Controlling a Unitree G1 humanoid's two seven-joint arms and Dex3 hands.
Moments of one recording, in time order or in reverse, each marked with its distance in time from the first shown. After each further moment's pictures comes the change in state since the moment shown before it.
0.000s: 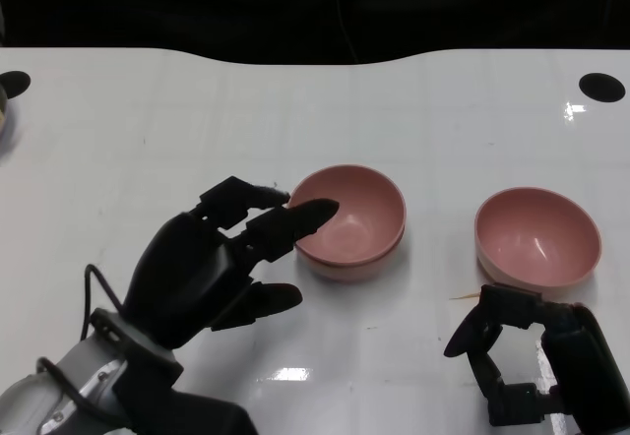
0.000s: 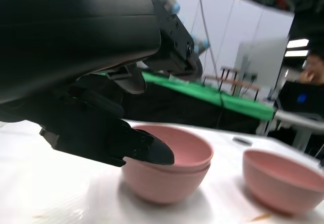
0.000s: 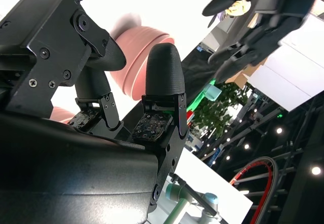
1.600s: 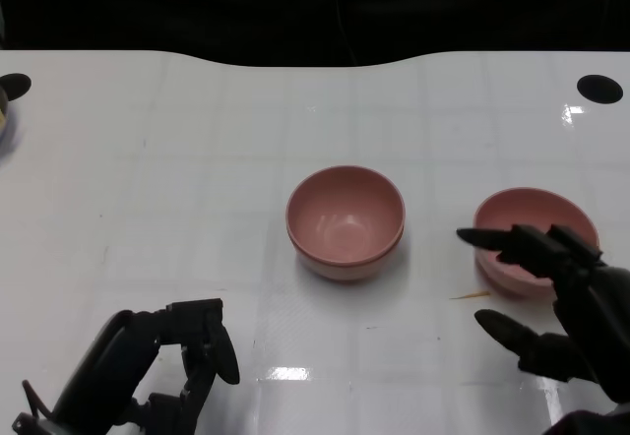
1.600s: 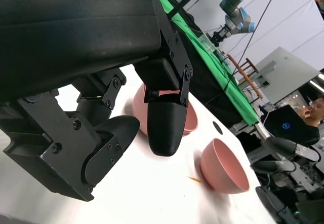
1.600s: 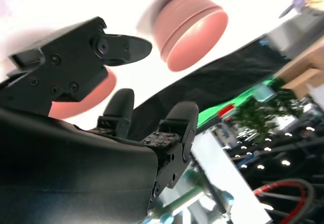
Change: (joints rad) left arm 0.327 -0.082 0.252 -0.015 -0.657 -0.212 -0.627; right arm 0.100 -0.068 -0.048 -0.489 -0.215 0.539 0.082
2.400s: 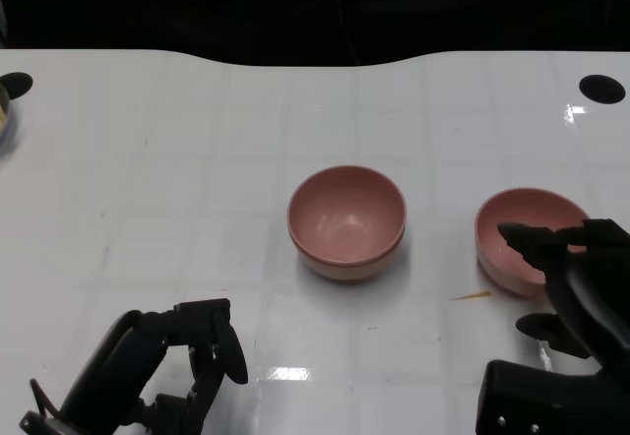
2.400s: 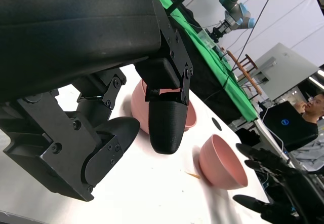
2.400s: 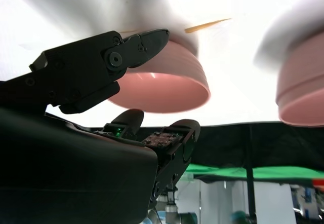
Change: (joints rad) left arm 0.001 -0.029 0.020 -0.009 0.011 0.012 -0.041; right arm -0.130 -0.095 0.160 0.046 -0.405 0.493 0.056
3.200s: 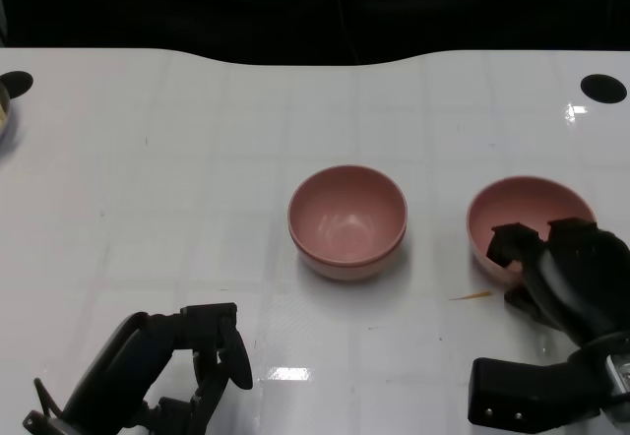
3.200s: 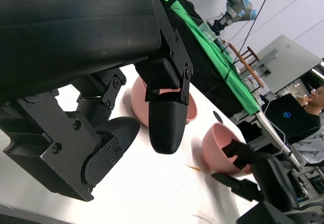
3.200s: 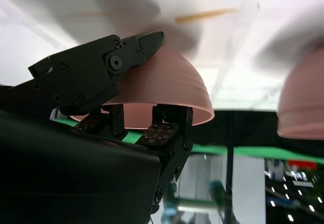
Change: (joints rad) left arm 0.013 -0.004 0.004 -0.036 0.002 0.024 -0.039; right arm -0.270 -0.043 0.184 0.531 0.031 -0.185 -0.495
